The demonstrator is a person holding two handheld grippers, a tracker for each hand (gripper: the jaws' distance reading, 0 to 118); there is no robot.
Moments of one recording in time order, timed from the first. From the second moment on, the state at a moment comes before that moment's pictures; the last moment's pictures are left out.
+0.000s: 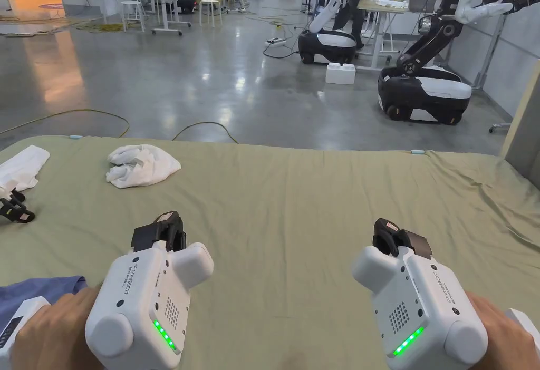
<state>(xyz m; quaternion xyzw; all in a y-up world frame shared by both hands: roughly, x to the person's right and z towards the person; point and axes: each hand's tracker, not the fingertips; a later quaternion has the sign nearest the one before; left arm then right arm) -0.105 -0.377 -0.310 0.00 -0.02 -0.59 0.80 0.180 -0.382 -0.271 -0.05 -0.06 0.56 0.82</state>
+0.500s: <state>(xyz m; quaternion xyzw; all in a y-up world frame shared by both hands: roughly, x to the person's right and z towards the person) -0.162 -0.360 -0.327 -0.11 -0.02 0.12 0.99 0.217 -0.367 -0.271 -0.09 -0.16 -0.06 0.98</state>
